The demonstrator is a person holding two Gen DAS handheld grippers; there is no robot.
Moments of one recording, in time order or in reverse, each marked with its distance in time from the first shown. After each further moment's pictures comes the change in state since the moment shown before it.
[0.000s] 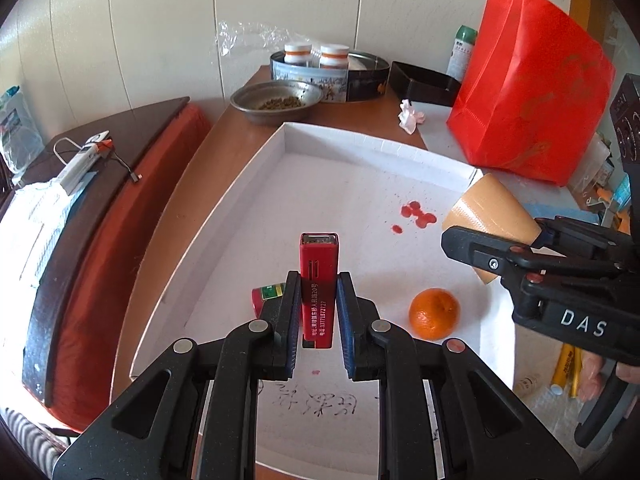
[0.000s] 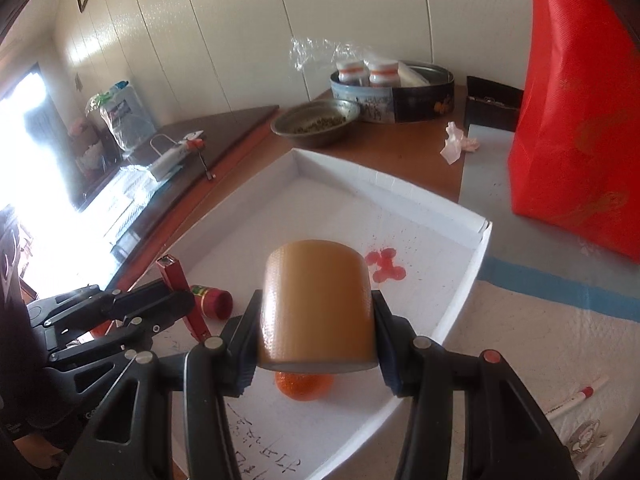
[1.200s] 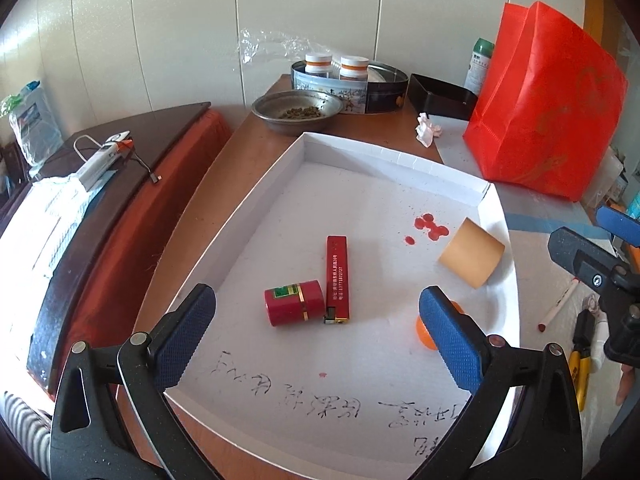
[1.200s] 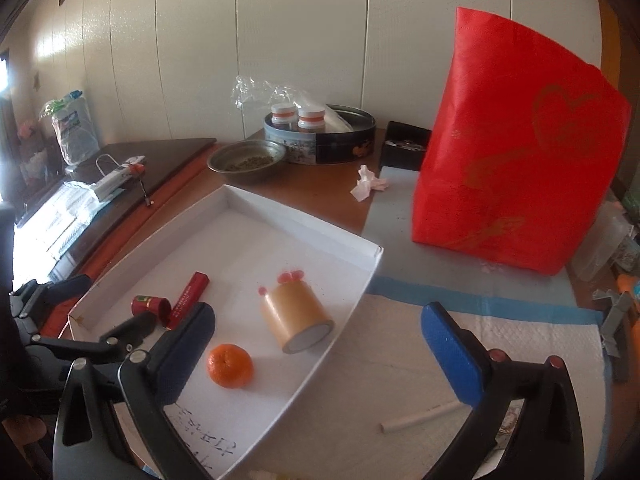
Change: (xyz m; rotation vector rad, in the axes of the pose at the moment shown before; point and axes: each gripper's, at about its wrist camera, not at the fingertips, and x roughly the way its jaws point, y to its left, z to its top) left arm -0.014 0.000 0.000 -0.038 -0.048 0.062; right arm -0.048 -0.008 -0.007 -0.021 -0.139 -0.297
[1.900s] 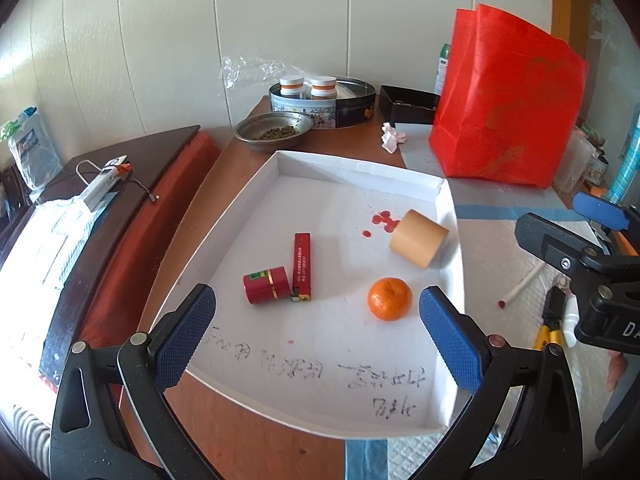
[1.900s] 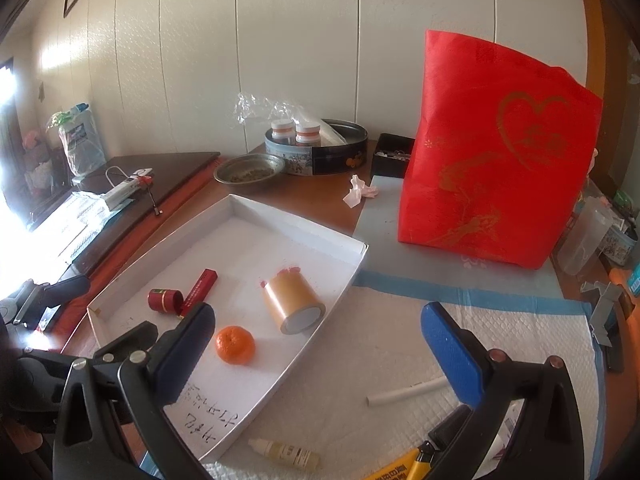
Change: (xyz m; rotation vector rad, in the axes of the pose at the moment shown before) left arm -0.055 -0.032 -0.019 0.067 -0.051 -0.017; right arm -0.041 -0.011 -0.015 0.023 -0.053 0.020
